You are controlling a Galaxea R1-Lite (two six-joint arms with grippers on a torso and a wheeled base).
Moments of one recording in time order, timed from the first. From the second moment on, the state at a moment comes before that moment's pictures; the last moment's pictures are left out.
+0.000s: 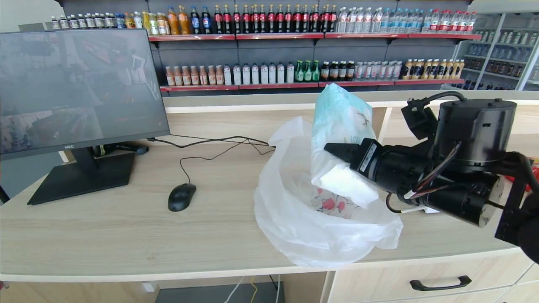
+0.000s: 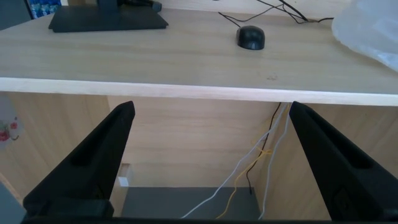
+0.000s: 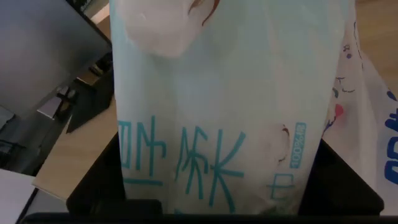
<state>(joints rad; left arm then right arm) 0.00 0.00 0.00 0.00 0.00 0.01 0.60 1.62 -0.89 -0.52 -0.11 0.67</state>
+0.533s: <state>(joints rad) 0.00 0.00 0.00 0.00 0.00 0.00 0.54 1.65 -1.11 -0.17 0.03 0.73</state>
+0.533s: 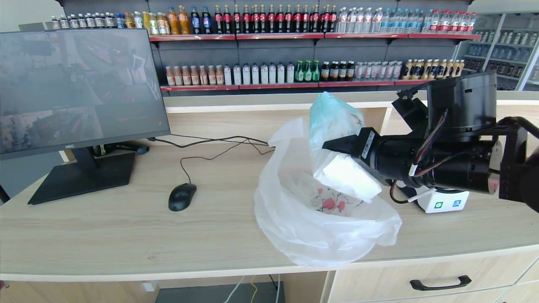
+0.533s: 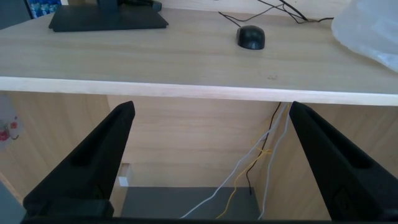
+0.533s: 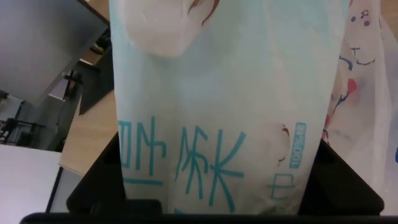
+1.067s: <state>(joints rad) 0.00 0.00 0.00 0.00 0.00 0.01 0.52 1.72 -1.17 -0.05 0.07 0.70</state>
